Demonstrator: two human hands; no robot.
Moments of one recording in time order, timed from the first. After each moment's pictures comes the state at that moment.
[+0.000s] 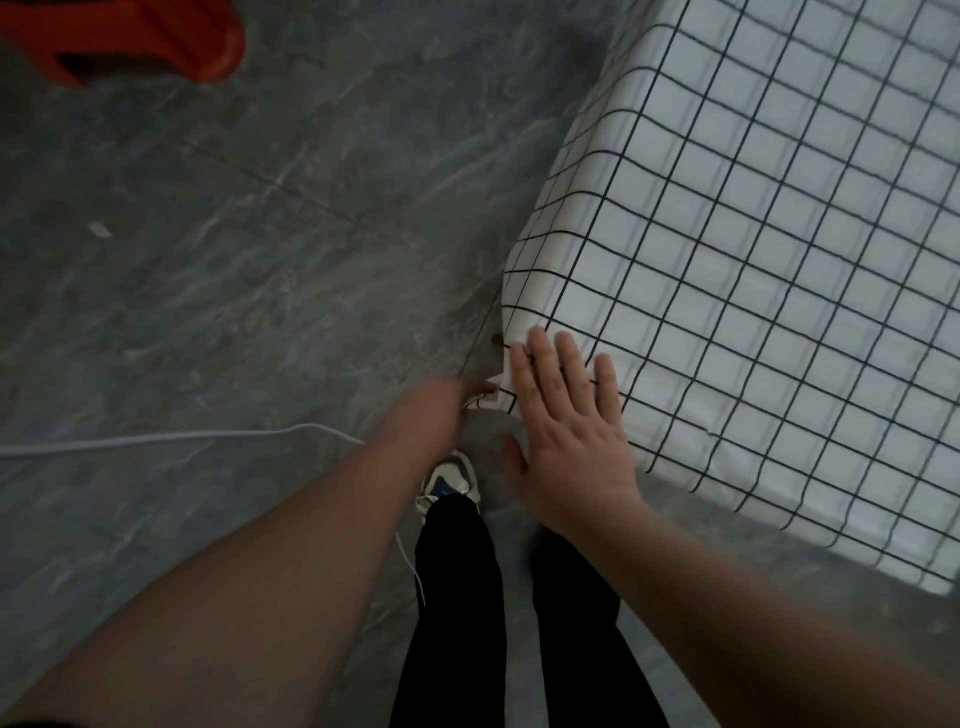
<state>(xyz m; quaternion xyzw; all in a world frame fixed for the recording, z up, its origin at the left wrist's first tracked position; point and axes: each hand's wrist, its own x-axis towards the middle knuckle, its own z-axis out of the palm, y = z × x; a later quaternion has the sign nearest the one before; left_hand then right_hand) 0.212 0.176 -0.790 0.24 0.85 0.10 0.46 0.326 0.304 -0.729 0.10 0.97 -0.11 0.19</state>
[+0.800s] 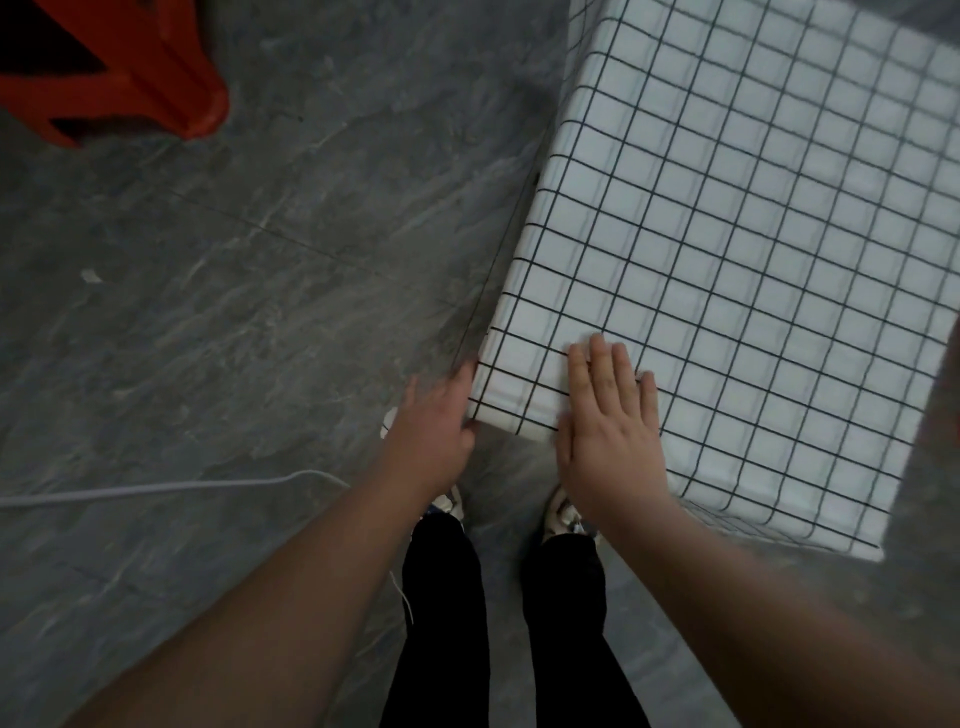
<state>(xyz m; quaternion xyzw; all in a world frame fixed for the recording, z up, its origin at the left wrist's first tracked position) 0.236 0.197 -0.725 0.27 0.87 0.18 0.37 0.358 0.354 -0.711 0.24 0.95 -0.14 0.15</state>
